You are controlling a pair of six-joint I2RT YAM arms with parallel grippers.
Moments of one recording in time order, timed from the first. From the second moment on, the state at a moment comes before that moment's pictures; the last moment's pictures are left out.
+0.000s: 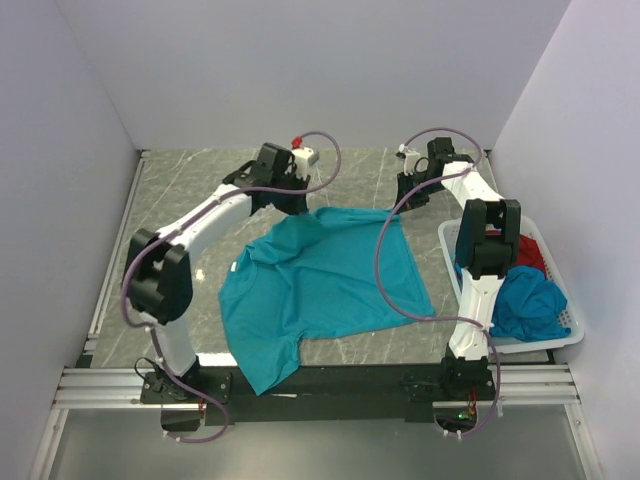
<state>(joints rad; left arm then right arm) -0.50 1.86 1.54 -0.48 0.22 -0.07 0.00 2.16 1.76 -0.79 -0.56 -0.30</state>
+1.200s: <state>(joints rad) -0.28 0.78 1.79 -0.09 -0.10 -0.17 0.09 1.06 2.14 -0.77 -0.37 -0.39</state>
